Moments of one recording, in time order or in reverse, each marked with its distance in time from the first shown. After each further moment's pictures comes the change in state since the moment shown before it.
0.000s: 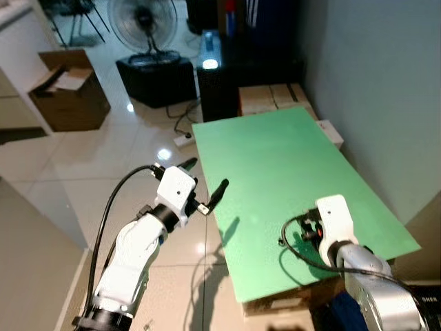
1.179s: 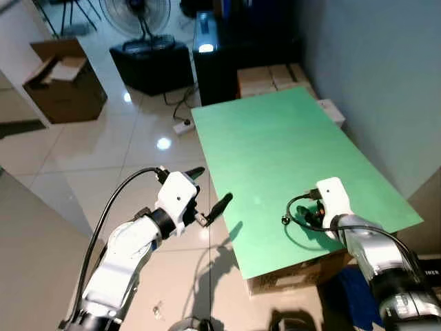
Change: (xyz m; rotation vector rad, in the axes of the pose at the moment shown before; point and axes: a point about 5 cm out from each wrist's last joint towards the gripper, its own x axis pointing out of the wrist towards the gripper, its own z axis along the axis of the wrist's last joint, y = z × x) left arm -0.012 -0.003 0.002 -0.005 0.075 -0.169; right arm 0.071 -0.047 0.003 -0.051 0.118 0.059
